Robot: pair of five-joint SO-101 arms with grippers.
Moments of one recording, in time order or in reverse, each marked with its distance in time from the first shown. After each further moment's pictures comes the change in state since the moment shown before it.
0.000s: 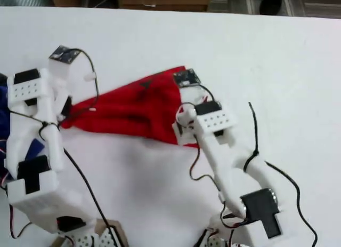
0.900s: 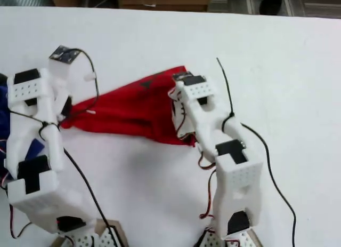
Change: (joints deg) left arm 0.0 0.0 0.0 0.0 0.0; right arm 2.4 36.9 -32.9 20.7 0.1
